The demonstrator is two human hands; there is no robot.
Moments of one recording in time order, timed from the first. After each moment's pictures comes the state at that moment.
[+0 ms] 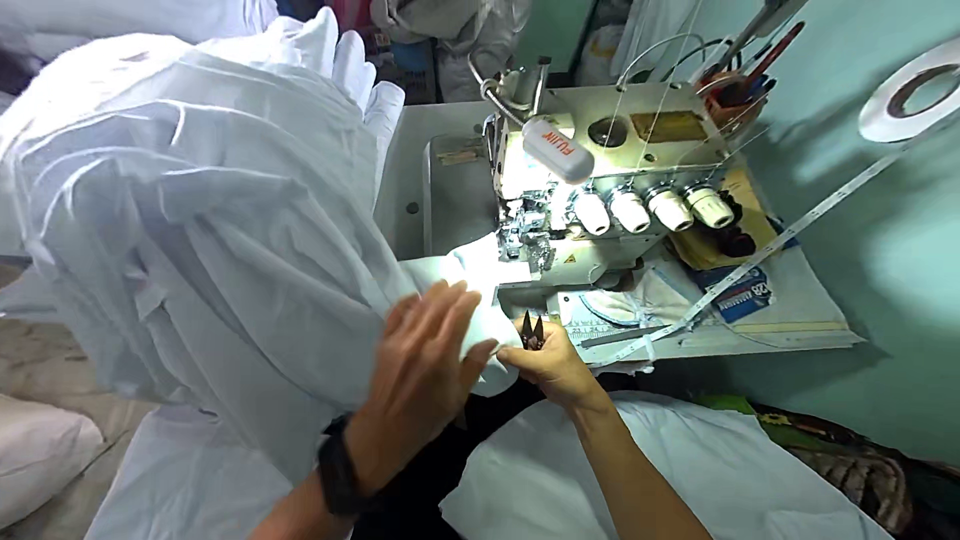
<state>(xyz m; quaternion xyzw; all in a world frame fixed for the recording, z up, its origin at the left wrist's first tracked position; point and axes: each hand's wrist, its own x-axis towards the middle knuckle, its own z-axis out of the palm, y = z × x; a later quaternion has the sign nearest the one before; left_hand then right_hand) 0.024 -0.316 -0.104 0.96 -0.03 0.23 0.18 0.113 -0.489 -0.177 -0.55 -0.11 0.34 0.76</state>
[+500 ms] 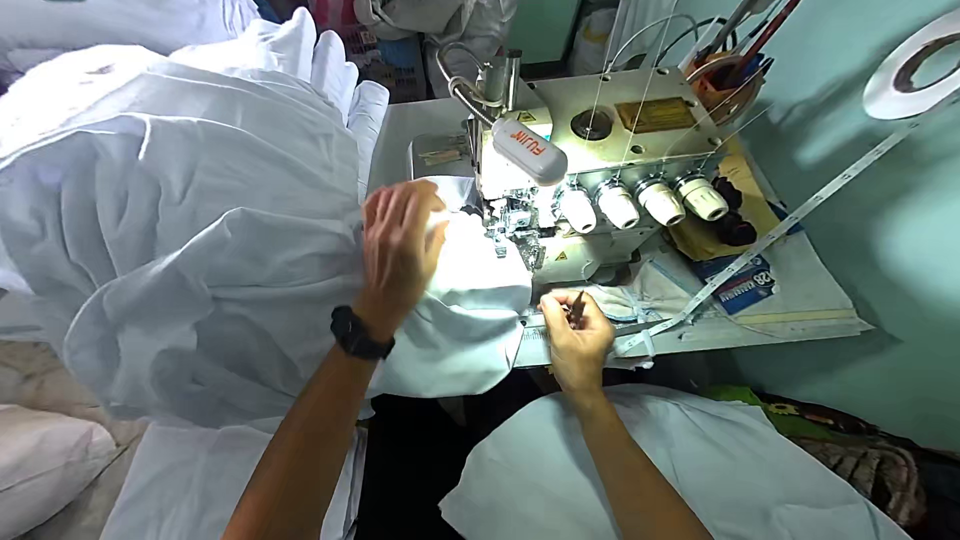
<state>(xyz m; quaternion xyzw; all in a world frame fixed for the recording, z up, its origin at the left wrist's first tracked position) 0.123 -0.263 -0.123 0.92 -0.07 0.31 0.21 0.125 -0.486 -0.196 -0.69 -0.10 -0.11 0.71</state>
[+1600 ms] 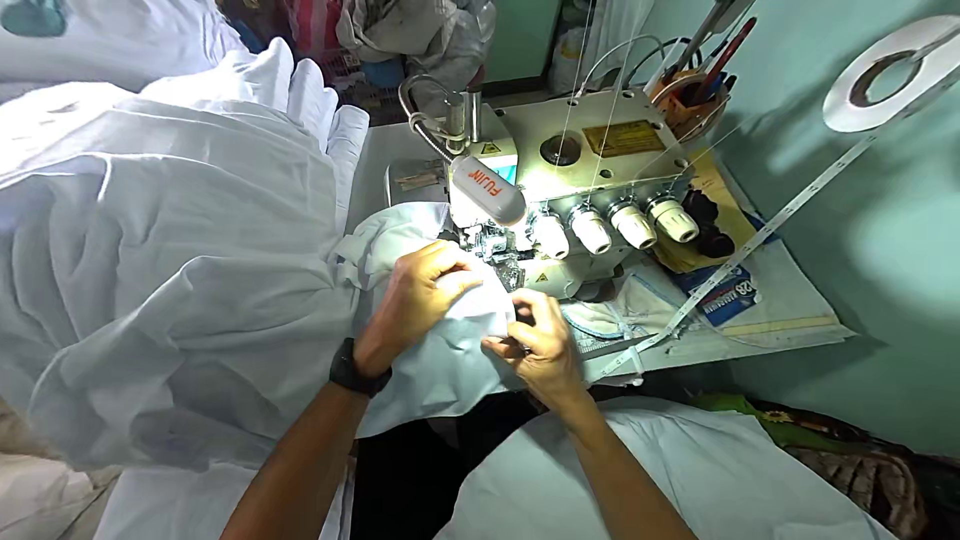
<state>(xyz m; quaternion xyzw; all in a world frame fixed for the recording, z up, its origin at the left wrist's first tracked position) 0.132 -0.289 -0.121 0.88 -0.15 0.20 0.41 0.146 -0.491 -0.208 -0.78 -0.33 -0.17 0.51</state>
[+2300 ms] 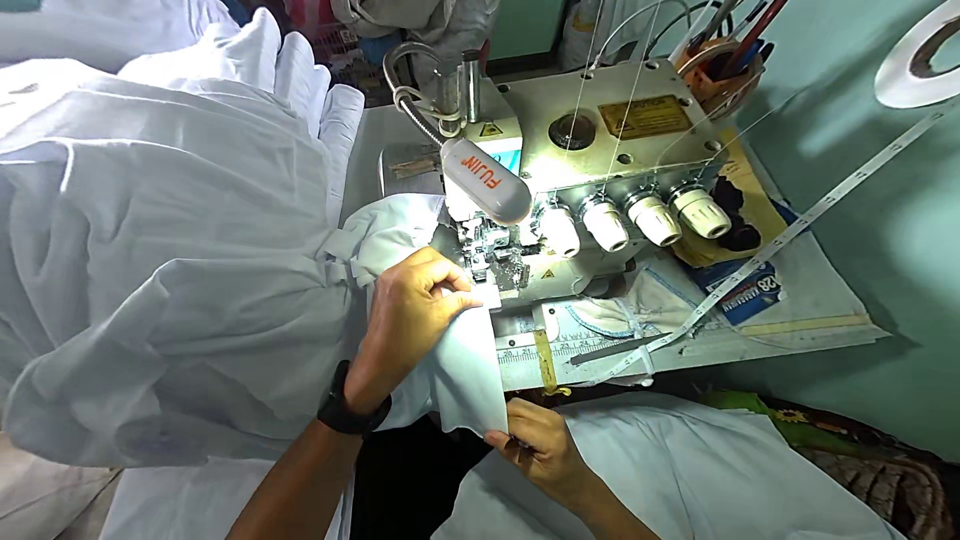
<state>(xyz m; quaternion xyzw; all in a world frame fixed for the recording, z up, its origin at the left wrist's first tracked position) 0.115 -0.302 -0.121 0.90 -0.01 0.17 0.40 0.067 -0.523 -0.240 -0.69 -0.40 -0.03 0.60</state>
